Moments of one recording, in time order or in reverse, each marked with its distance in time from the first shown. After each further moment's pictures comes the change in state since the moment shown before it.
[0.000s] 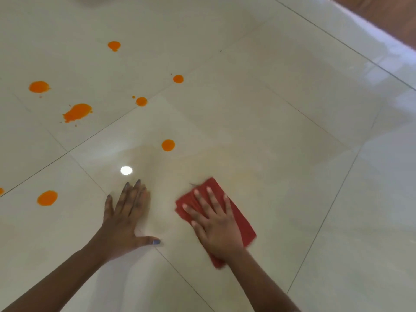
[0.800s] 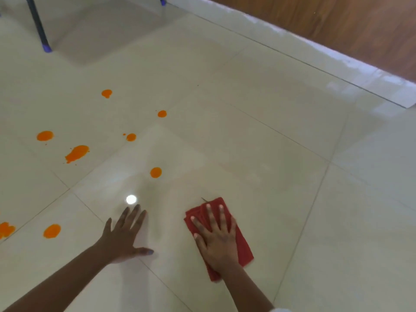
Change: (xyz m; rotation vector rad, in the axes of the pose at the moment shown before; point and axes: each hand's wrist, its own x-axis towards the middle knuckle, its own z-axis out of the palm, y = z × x) left_hand 0.024 0.017 -0.040 0.101 -0.319 -0.135; right_hand -0.016 0.019 -0.010 0.009 -0.050 0.295
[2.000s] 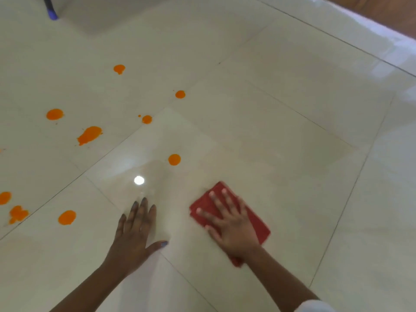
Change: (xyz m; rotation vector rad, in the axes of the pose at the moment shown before) left_hand -0.010 -0.017 0.049 -0.051 0.380 0.048; right_hand 0.031 -0.002 0.002 -0.037 0.087 -0.333
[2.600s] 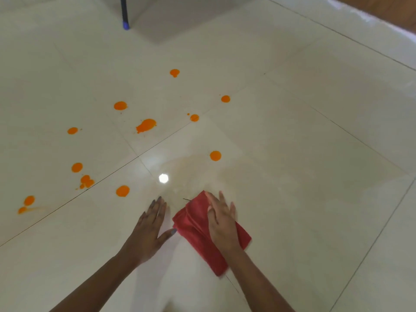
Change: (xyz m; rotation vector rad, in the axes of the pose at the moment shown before) left_hand -0.057 -0.036 -0.006 -0.263 0.014 -0.111; right_hand 0.035 -0.130 -0.022 0.787 0.045 0.246
